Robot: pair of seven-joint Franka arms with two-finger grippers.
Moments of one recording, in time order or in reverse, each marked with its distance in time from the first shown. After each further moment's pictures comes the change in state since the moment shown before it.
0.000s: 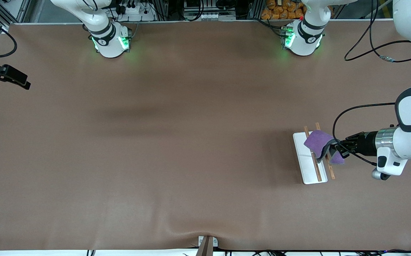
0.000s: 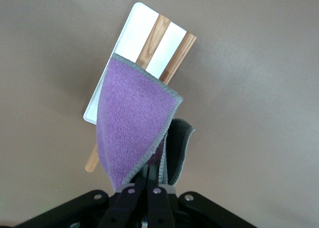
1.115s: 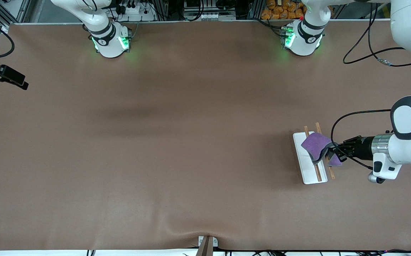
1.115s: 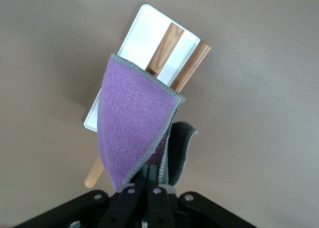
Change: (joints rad) left arm 0.008 0.053 0.003 0.008 0.000 0.016 0.000; right arm -0.009 0.000 0.000 0.000 0.000 0.002 0.002
